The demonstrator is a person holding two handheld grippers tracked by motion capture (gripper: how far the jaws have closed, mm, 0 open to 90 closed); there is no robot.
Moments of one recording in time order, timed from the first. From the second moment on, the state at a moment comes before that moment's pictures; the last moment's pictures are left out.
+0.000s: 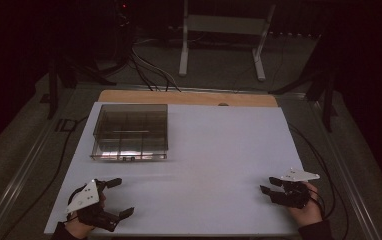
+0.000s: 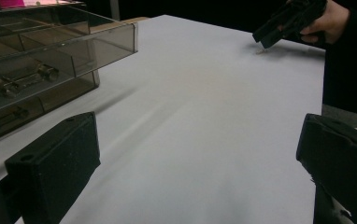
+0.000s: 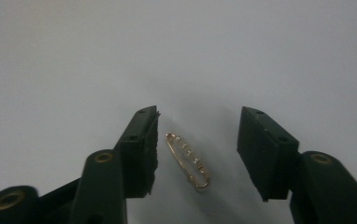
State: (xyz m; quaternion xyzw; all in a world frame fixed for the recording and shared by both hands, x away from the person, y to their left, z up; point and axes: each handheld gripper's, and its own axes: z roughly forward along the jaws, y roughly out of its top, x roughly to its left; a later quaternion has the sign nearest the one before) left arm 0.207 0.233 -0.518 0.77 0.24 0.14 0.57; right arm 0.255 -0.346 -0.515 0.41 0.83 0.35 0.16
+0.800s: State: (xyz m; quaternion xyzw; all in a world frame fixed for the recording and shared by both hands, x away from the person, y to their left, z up) left arm 0.206 0.233 -0.518 0.77 0.24 0.14 0.57; right arm 0.256 -0.335 -0.518 0.38 0.86 0.29 0.16
